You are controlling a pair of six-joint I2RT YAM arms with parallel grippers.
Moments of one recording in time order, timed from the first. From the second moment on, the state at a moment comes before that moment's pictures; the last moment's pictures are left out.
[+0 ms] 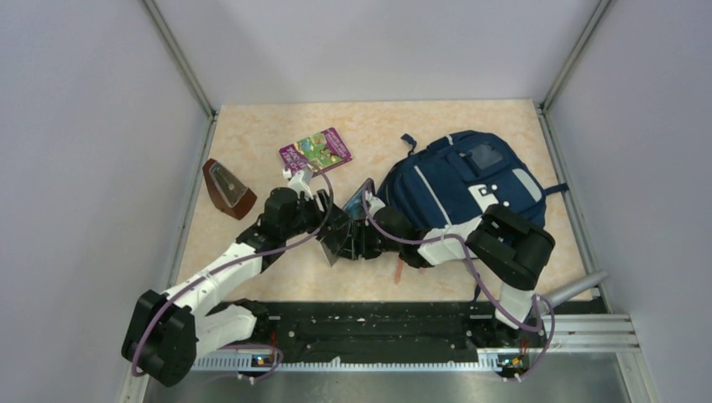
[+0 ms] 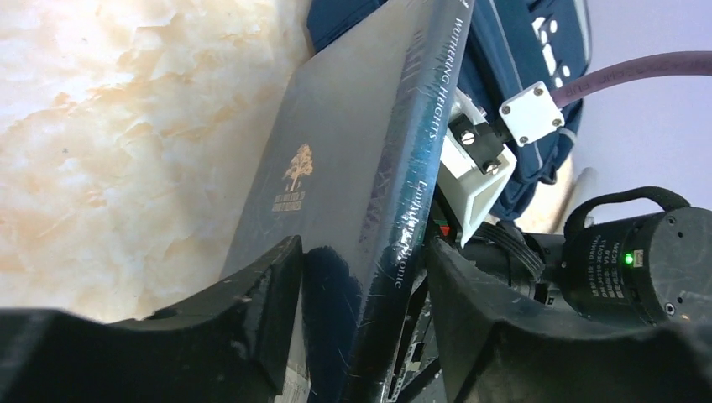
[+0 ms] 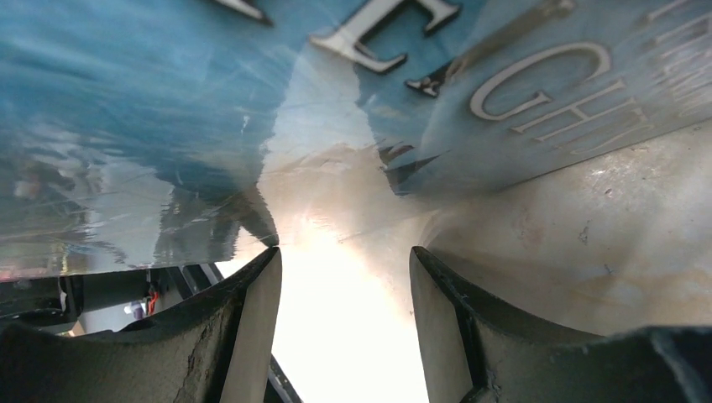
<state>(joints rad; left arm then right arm) -0.47 1.07 0.53 0.10 0.30 -0.75 0.95 1.80 0.75 0.51 -0.20 0.79</state>
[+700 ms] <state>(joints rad) -0.55 1.10 0.71 -0.19 0.08 -0.50 0.95 1.67 0.75 0.43 -0.14 0.68</state>
